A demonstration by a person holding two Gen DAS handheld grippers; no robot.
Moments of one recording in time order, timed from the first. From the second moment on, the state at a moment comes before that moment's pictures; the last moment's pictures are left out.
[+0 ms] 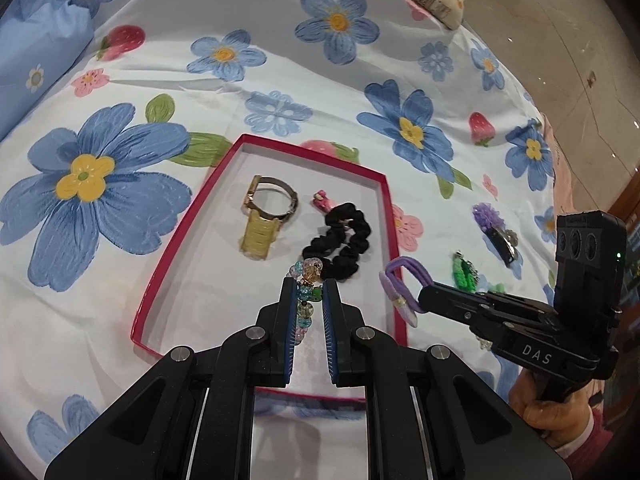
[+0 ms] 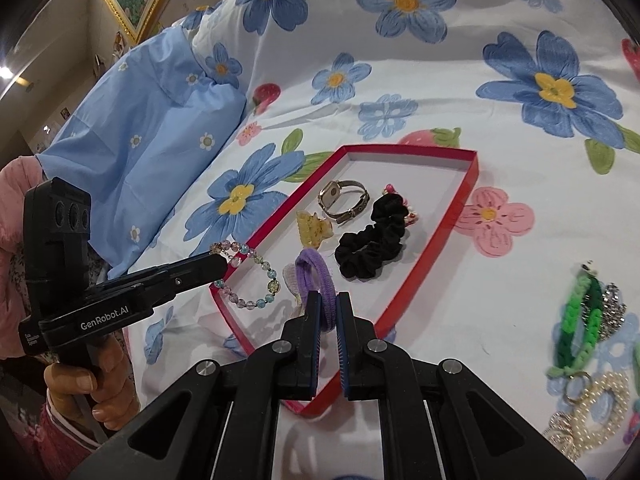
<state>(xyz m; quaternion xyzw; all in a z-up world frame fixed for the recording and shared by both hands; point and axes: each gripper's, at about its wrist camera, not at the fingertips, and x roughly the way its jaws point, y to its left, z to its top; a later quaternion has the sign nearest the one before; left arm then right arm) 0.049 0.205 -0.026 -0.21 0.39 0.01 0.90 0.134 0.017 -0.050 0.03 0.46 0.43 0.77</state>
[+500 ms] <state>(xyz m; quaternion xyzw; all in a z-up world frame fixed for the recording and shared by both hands) 0.078 0.233 -0.068 -0.24 0.43 0.01 0.87 0.151 0.058 -0.091 0.00 0.51 0.43 0.75</state>
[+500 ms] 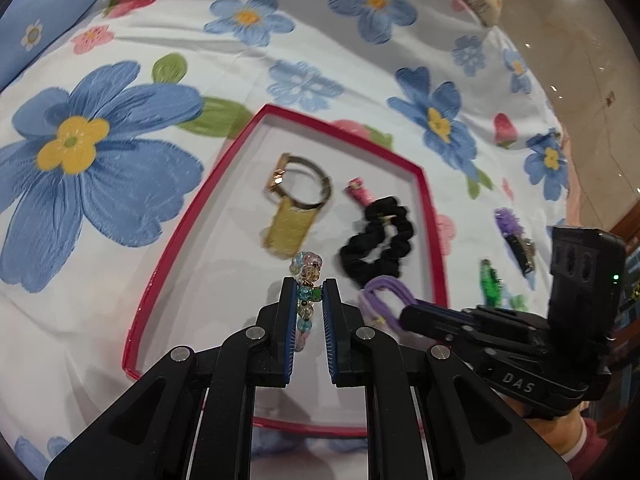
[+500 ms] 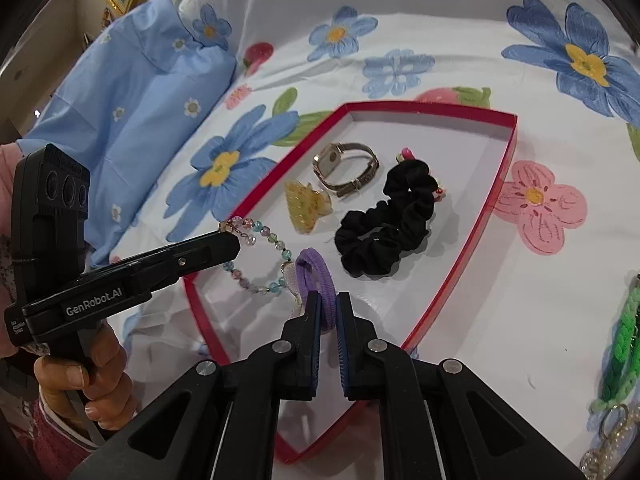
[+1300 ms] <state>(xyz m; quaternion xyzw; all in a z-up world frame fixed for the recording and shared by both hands) 0.088 0.235 -0.085 -0.20 0.46 0.06 0.86 0.156 0.081 -0.097 -0.07 0.52 0.42 0.74</state>
